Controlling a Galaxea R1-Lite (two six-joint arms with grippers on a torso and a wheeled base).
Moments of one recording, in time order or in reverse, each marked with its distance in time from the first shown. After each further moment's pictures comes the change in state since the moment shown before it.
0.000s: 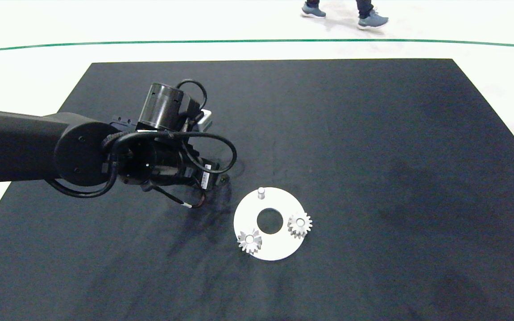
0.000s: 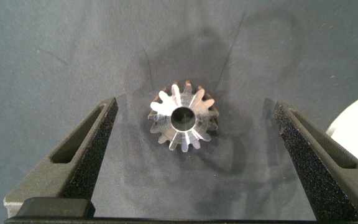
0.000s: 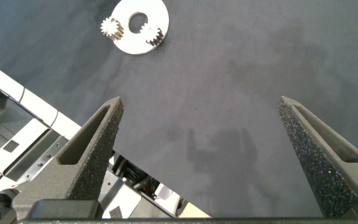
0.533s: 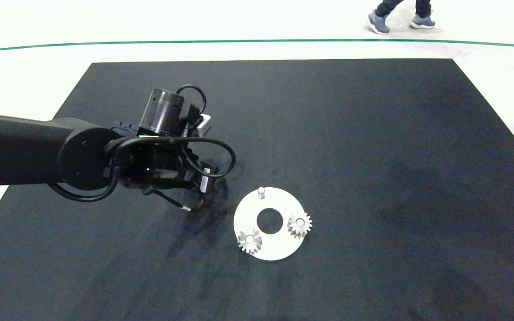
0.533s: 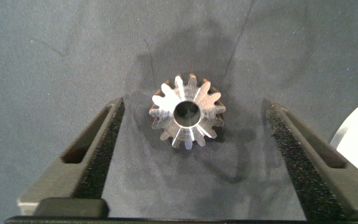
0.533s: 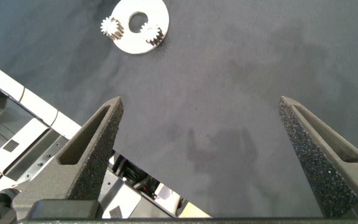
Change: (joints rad) left arm 0.006 0.004 0.025 -0.013 0.000 0.000; right arm 0.000 0.000 0.001 0.000 0.000 0.000
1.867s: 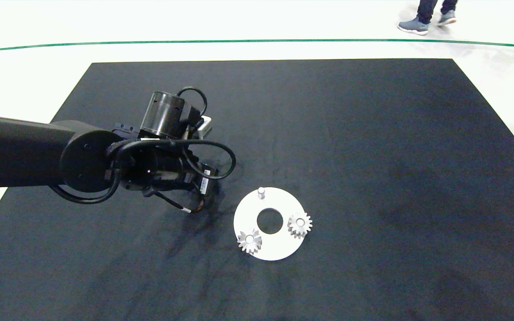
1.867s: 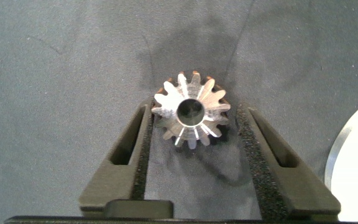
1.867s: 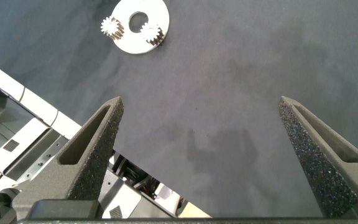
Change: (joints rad) left arm -0.001 0.002 0.011 -0.010 0.000 0.011; right arm 0.001 0.000 0.000 0.000 0.000 0.000
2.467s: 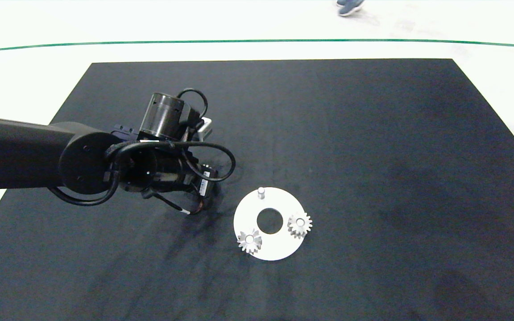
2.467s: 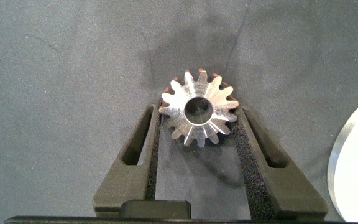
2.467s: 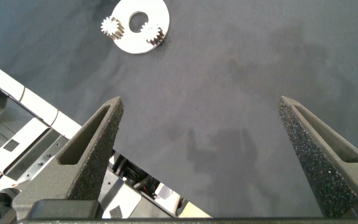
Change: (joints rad) left arm 0.000 -0.004 0.012 -0.004 0.000 0.009; right arm 0.000 0.001 0.000 0.000 0.000 0.000
